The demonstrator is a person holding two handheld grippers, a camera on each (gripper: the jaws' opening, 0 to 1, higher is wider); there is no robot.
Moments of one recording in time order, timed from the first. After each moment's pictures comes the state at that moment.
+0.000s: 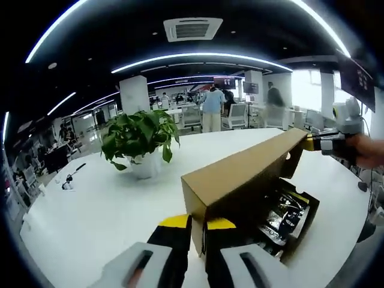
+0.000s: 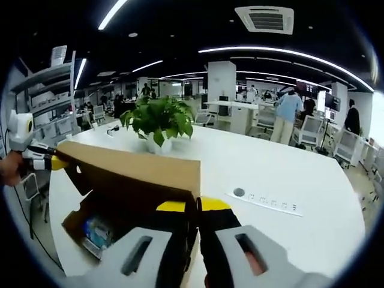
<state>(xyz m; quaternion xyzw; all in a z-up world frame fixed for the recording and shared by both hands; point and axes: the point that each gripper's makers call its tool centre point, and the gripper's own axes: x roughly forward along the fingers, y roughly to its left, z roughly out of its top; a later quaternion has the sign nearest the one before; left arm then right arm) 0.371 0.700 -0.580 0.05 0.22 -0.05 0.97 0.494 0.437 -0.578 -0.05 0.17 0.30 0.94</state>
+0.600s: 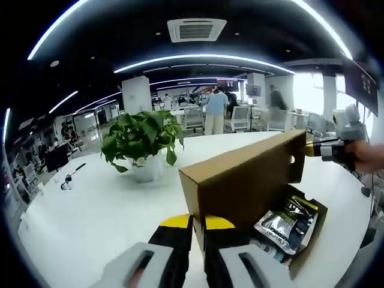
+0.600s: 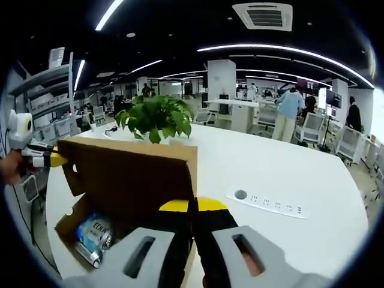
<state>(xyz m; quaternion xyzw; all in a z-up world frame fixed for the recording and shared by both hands) 0.400 0.716 -0.584 0.04 0.22 -0.05 0.97 0.520 0.450 -0.595 -0.05 0.19 0.31 0.93</state>
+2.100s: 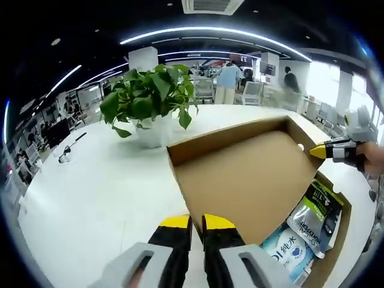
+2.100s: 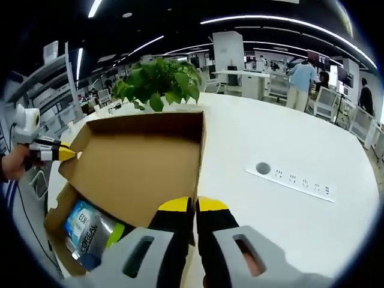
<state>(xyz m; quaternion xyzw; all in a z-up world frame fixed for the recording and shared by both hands) 0.425 0.755 -0.662 0.01 0.33 -0.02 0.95 0.537 0.485 -0.675 -0.05 0.29 0.34 0.89</state>
